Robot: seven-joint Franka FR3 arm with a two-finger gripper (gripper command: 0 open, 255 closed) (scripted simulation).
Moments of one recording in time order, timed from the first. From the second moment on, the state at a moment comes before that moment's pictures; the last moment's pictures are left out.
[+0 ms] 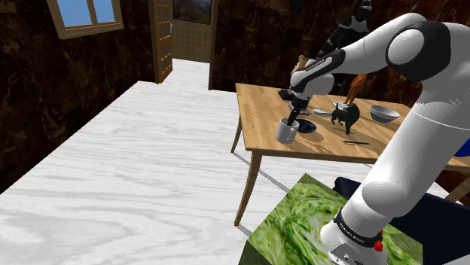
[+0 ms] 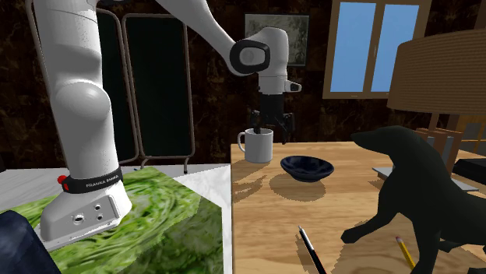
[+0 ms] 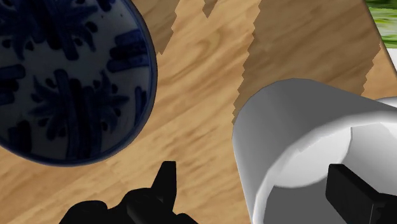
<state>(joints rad) -0.11 0.05 -0.52 -2.26 0.09 2.32 -0.91</state>
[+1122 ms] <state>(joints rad) -0.12 0.04 -0.52 -2.25 0.09 2.31 -0.90</state>
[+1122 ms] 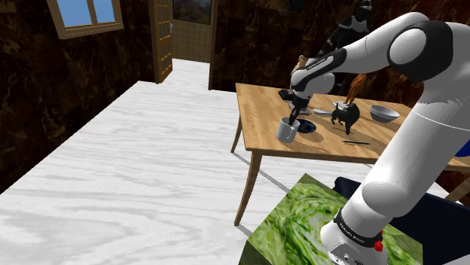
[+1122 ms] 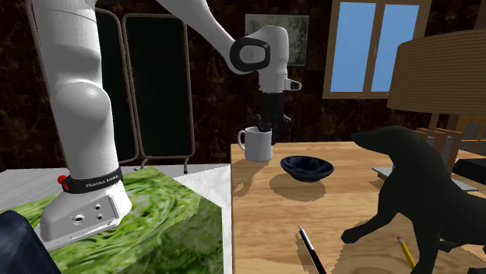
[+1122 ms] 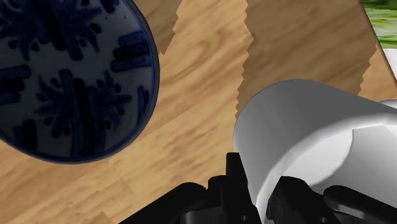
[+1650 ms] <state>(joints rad) -0.11 -0.03 -0.52 -2.20 0.04 2.20 -0.87</state>
